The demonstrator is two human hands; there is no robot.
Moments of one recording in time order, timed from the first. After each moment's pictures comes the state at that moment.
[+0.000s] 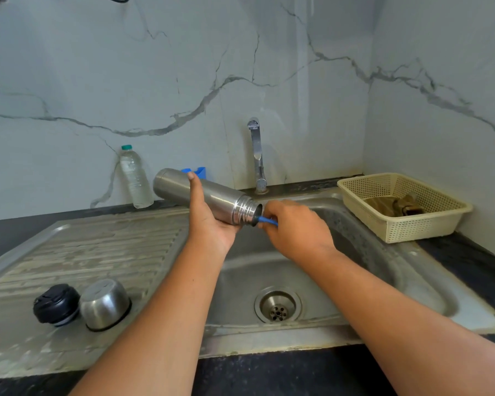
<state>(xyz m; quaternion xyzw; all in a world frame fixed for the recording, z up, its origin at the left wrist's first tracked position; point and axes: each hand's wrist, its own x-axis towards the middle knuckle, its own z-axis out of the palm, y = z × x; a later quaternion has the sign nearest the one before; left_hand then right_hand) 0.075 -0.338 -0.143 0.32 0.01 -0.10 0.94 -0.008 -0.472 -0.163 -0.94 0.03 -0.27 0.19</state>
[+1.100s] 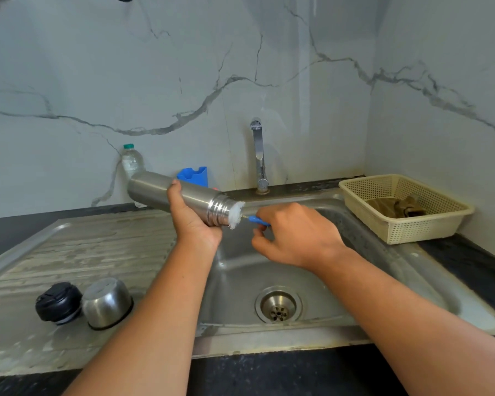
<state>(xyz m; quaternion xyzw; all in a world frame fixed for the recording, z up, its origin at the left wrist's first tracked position) 0.083 -0.317 -0.142 0.28 0.02 0.00 0.96 -0.026 -0.468 -0.150 -0.95 -0.09 -0.28 0.10</state>
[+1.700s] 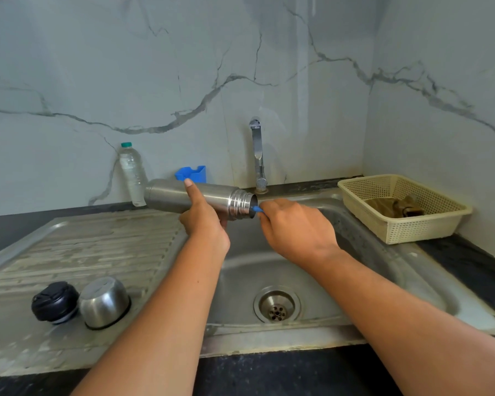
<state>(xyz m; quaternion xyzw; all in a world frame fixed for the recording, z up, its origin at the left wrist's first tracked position) 0.078 -0.337 -0.140 0.42 0.15 0.07 0.89 -0.010 -0.470 -0.160 -0.94 -0.03 -0.32 0.05</state>
